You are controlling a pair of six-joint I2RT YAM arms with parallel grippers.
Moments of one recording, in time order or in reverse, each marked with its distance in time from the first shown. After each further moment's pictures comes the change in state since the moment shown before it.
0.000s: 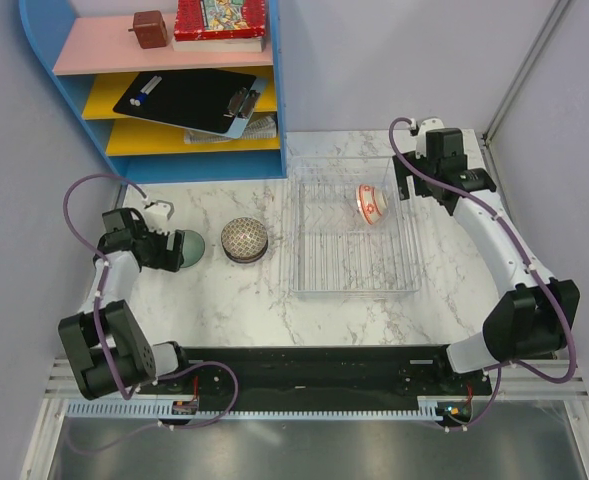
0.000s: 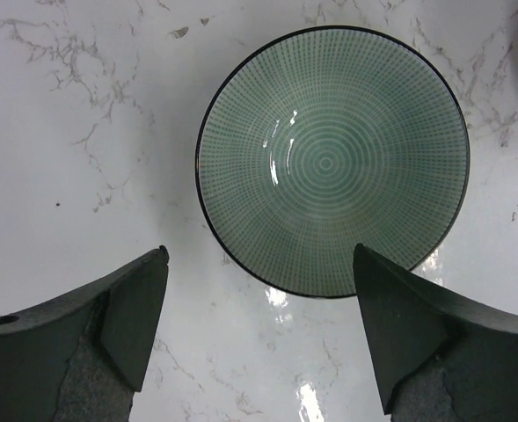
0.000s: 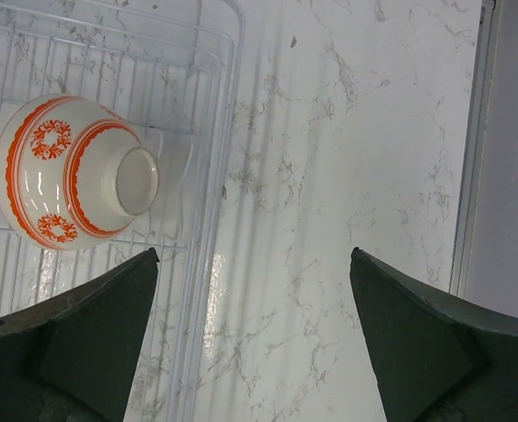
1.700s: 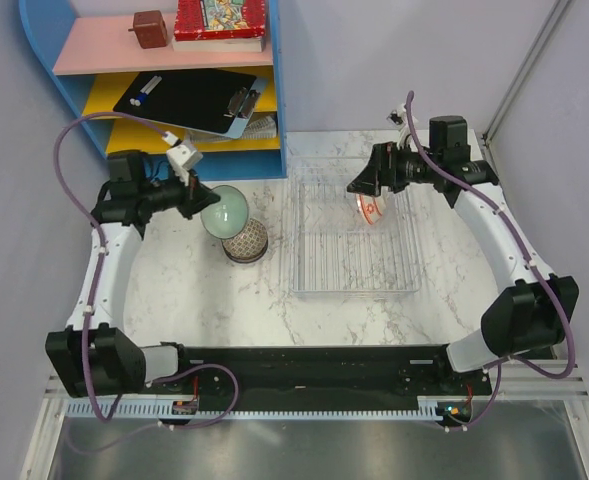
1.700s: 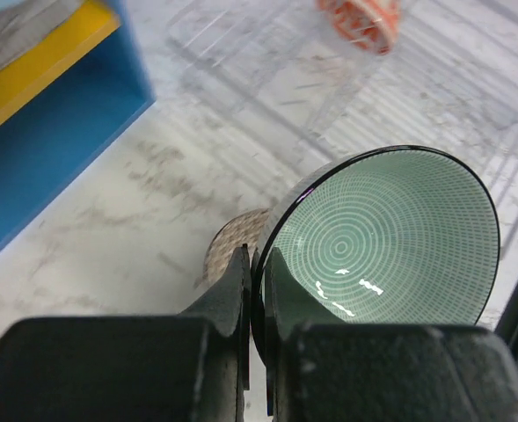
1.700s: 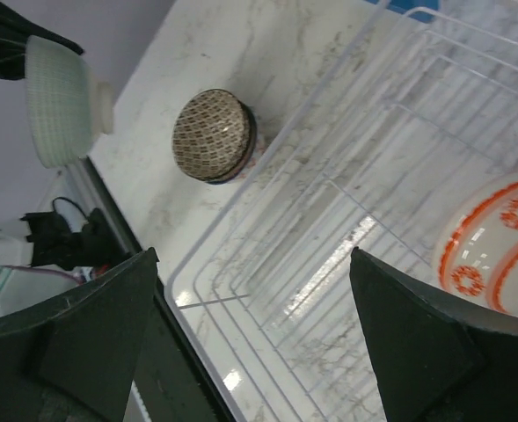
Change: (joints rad) left arm -0.238 0.006 0.448 -0.124 0.576 -0.066; right arm -0.007 0.027 0.073 0.040 -0.956 0.237
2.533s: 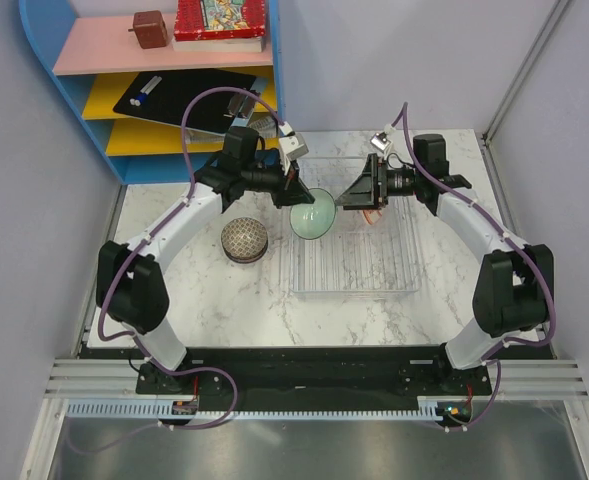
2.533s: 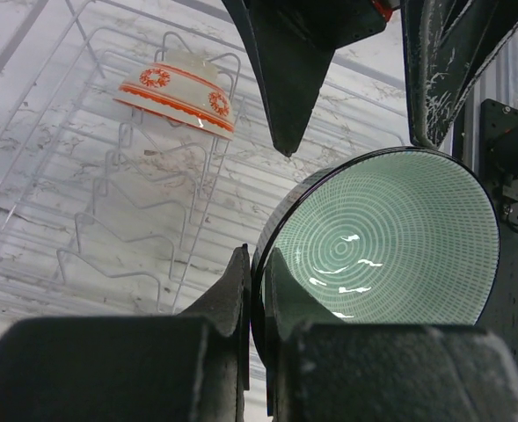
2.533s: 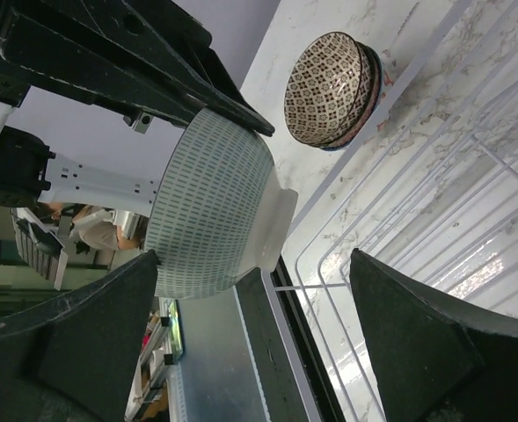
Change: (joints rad) left arm -0.557 0.427 0.277 0.221 -0.032 -0.204; right arm 0.011 0.125 -0.182 0.309 -0.404 0.344
